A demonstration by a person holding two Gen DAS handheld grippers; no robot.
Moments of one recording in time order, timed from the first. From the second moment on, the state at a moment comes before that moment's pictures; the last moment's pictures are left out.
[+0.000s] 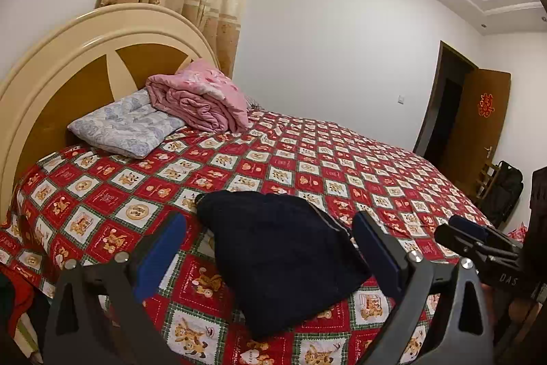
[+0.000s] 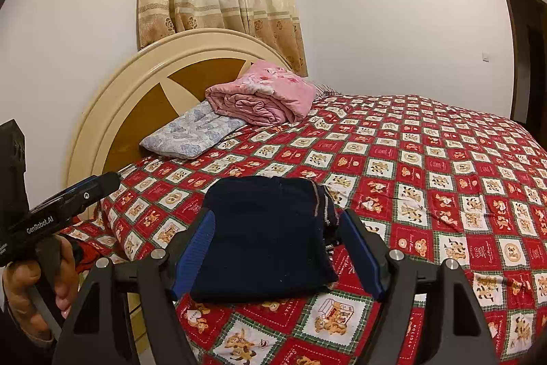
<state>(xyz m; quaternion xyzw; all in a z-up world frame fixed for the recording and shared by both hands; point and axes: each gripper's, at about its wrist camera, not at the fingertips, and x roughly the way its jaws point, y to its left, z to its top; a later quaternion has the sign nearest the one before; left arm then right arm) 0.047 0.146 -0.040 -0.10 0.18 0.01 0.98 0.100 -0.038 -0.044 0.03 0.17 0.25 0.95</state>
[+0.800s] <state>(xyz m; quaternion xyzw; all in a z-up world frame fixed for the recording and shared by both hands) 0.043 0.141 -0.035 -0.10 0.18 0.01 0.98 0.082 -0.030 -0.030 0.03 0.12 0.25 0.96</state>
